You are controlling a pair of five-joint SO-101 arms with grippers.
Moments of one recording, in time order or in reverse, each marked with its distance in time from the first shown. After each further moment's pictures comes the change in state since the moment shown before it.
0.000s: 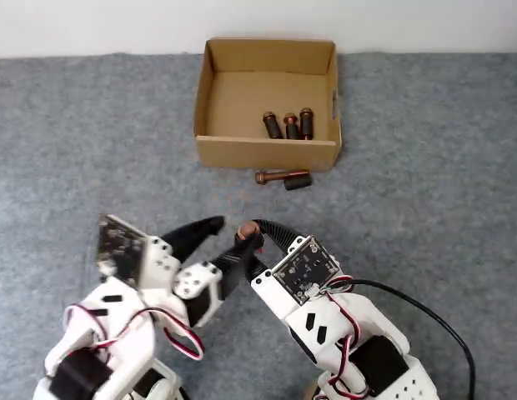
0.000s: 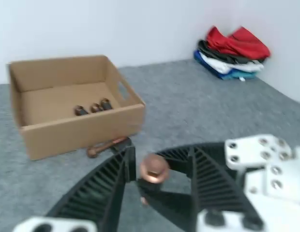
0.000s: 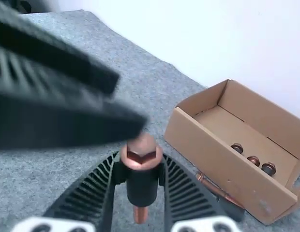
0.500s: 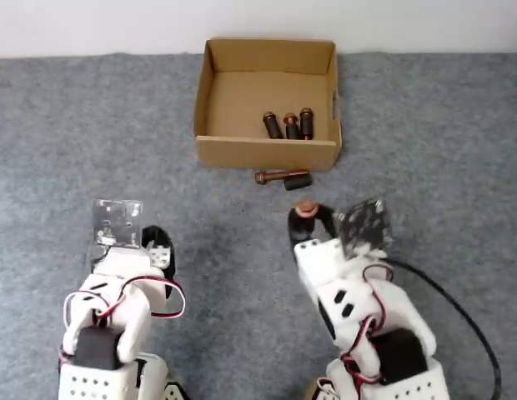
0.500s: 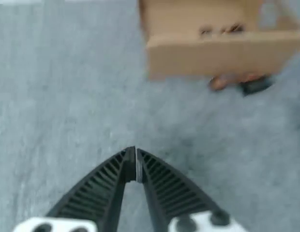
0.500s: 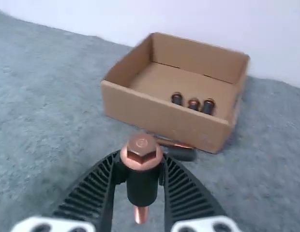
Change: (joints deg) left arm -26.9 0.4 22.9 -2.4 -10.0; right arm 19.0 8.1 -11.2 10.3 -11.0
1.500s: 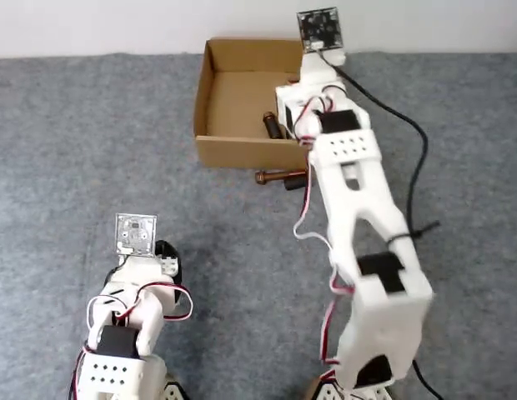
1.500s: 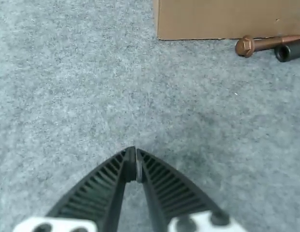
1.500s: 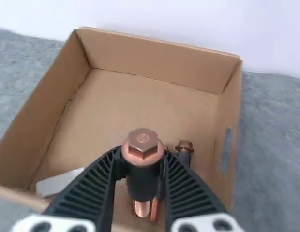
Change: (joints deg) left arm -1.2 0.1 19.0 -17.6 -0.3; right arm 7.5 107.2 -82.0 -13.2 -0.5
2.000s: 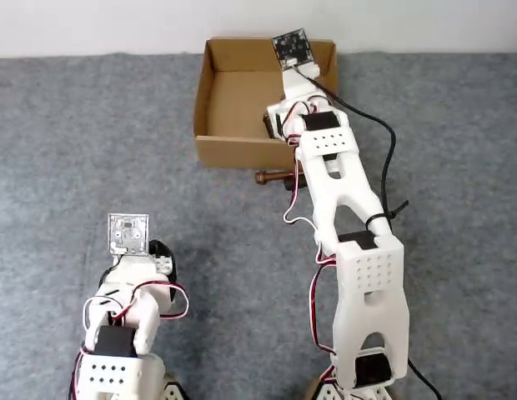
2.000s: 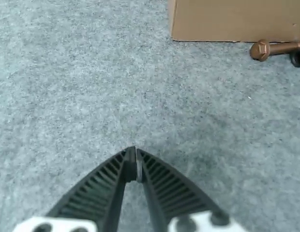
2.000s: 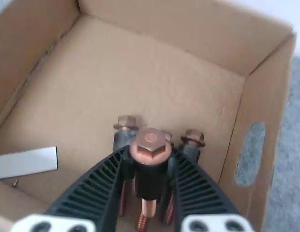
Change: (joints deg) left arm -1.9 0.0 0.0 0.0 0.1; right arm -0.2 17.6 -13.3 3.7 8.5
